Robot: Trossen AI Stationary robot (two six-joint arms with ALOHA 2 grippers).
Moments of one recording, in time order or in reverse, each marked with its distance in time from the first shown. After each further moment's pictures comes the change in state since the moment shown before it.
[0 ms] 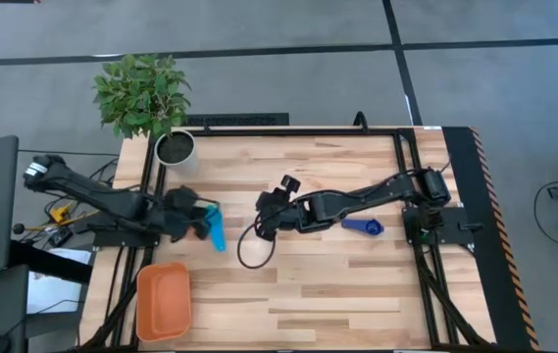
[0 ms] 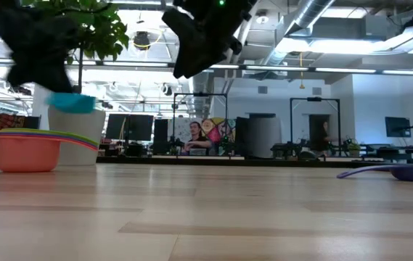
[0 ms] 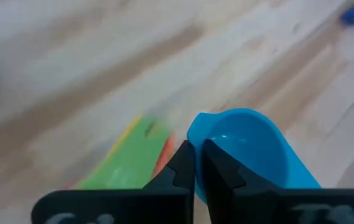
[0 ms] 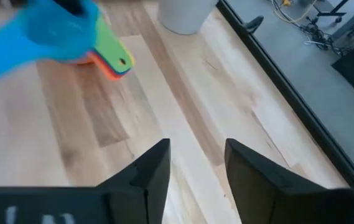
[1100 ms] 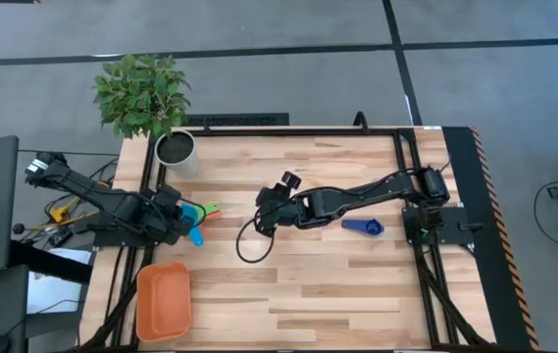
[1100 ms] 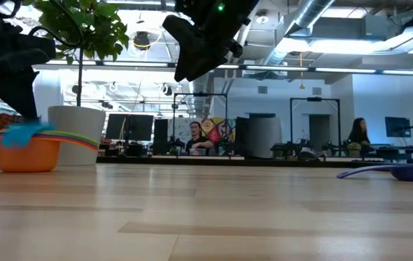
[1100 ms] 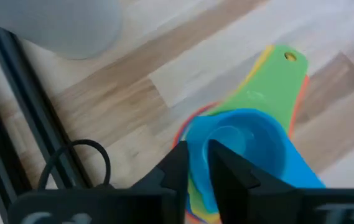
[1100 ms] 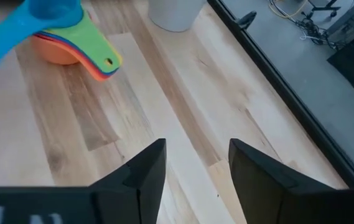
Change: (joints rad) left arm -0.070 -0.035 0.001 -0.494 0.073 -0.300; right arm -0.017 0.002 -0.002 -0.003 -0.002 0.007
